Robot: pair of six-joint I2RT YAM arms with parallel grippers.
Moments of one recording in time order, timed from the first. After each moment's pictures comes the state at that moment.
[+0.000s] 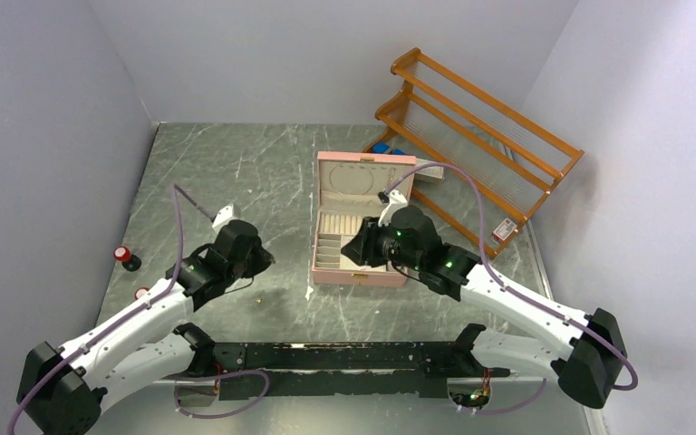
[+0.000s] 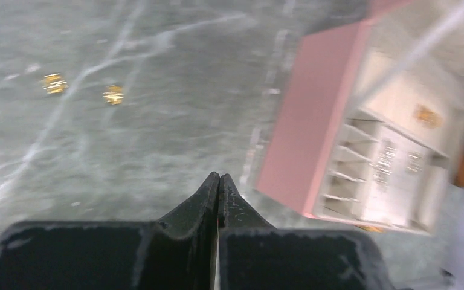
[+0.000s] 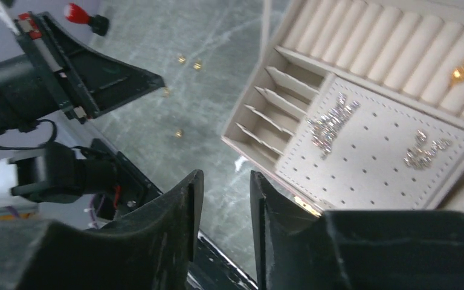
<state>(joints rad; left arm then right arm) -0.65 0.89 0.56 -0.48 -0.33 -1.02 0.84 1.04 0.73 -0.19 -0.04 0.62</state>
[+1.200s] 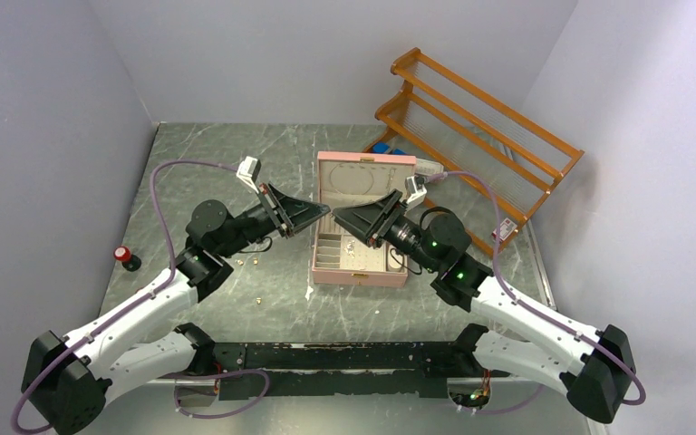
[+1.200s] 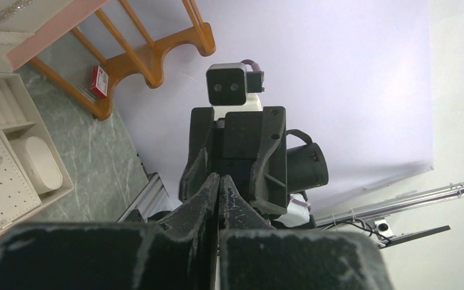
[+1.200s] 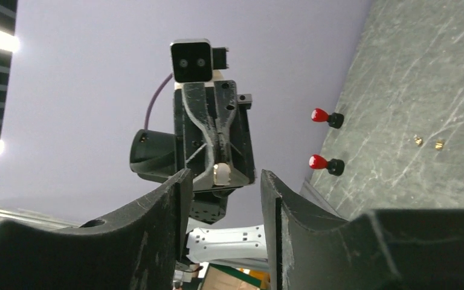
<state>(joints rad) -0.65 0.95 0.65 0.47 0.37 -1.32 0.82 0.92 0.64 0.38 -0.10 1.29</state>
